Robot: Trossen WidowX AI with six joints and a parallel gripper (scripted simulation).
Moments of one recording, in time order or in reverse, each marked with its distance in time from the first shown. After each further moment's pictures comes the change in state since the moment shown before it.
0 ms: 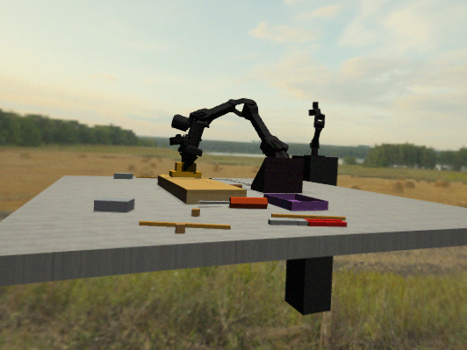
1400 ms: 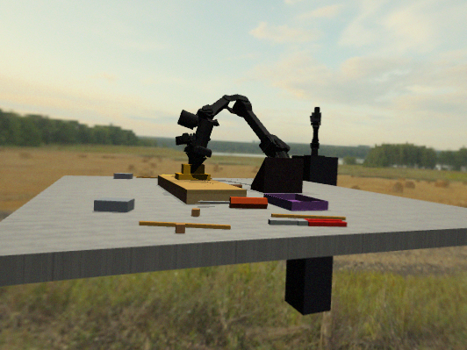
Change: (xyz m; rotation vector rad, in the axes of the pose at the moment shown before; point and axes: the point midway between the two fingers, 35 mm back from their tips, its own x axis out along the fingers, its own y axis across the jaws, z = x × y) arm 0.000 0.123 -0.002 -0.002 0.002 0.003
